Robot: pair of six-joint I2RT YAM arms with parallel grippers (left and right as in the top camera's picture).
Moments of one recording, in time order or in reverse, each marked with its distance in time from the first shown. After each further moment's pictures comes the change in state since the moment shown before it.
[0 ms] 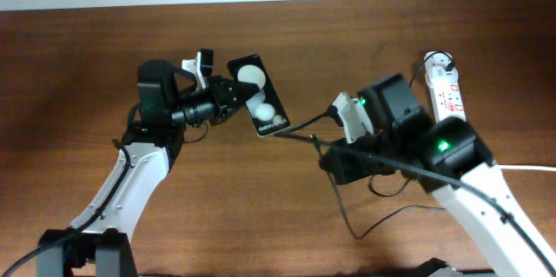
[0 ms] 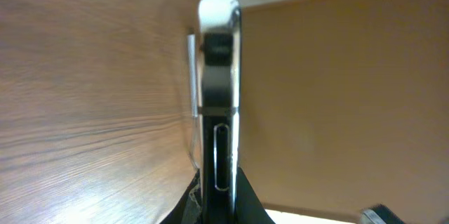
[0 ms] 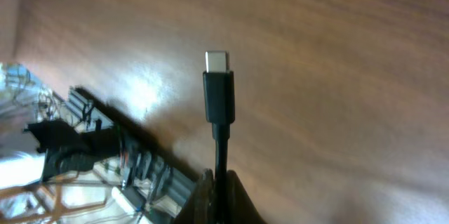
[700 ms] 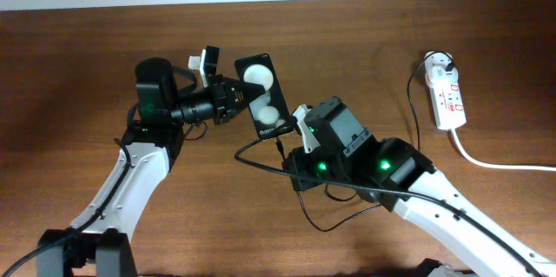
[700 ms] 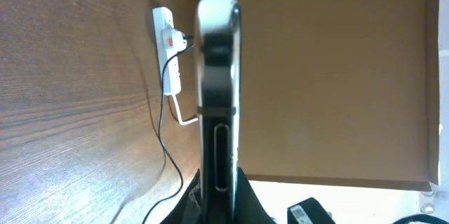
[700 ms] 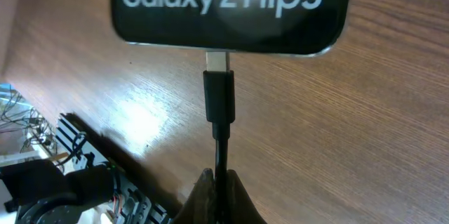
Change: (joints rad) left arm -0.003 0.000 0.000 0.076 0.140 -0.059; right arm 0.216 0.051 -0.153 0.352 0.144 0.192
